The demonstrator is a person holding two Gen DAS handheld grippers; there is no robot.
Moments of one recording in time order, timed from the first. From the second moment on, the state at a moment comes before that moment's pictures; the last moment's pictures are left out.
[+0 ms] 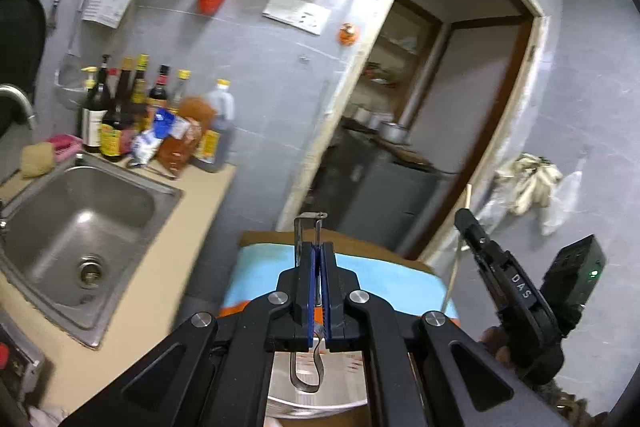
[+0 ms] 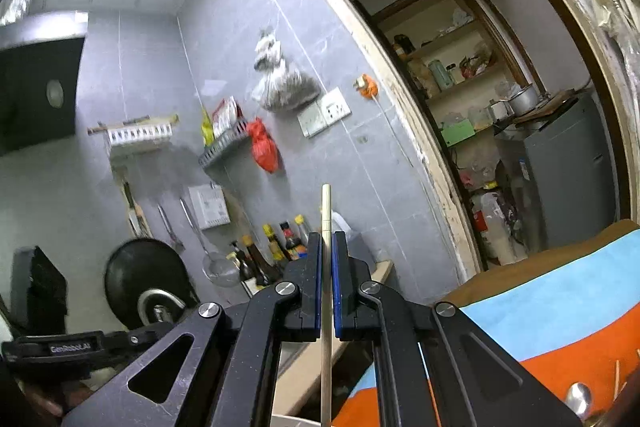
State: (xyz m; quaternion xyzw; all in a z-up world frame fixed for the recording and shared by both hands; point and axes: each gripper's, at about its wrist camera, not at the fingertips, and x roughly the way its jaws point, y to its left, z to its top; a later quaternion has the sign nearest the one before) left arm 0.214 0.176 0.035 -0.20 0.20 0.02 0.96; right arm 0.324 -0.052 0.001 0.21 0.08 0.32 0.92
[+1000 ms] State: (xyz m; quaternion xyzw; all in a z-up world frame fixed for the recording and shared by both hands) left arm 0.239 0.164 -0.043 -0.17 0.28 0.04 0.95; right arm 0.319 -0.051 -0.049 0.16 0.09 0.28 0.94
